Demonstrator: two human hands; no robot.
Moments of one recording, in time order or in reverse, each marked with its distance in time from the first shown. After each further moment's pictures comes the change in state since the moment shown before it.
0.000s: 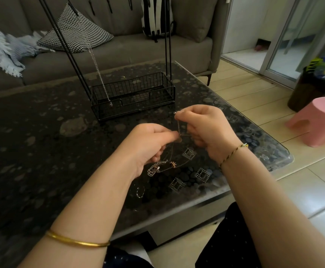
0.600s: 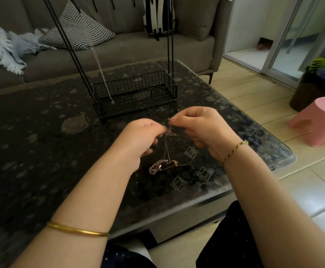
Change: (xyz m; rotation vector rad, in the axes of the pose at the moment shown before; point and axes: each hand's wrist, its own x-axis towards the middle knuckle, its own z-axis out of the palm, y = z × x) left_hand 0.010 -0.006 -0.009 -0.014 0.170 -0.049; right_hand 0.002 0.001 0.001 -0.134 -0.123 0.021
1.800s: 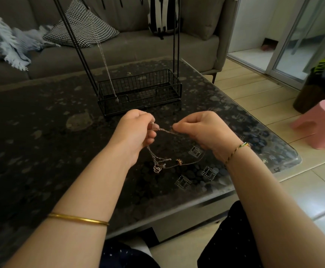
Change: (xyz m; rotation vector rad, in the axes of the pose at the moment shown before) left_hand 0.004 0.003 -0.012 -0.234 0.105 0.001; right_hand 0.001 0.003 0.006 -0.228 0.008 -0.012
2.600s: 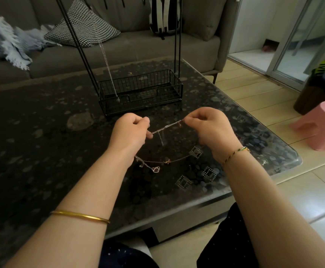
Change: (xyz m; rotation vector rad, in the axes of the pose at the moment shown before) left_hand 0.003 -0.008 -0.006 0.328 0.095 0.120; right_hand 0.007 0.009 0.003 0.063 0.220 -0.029
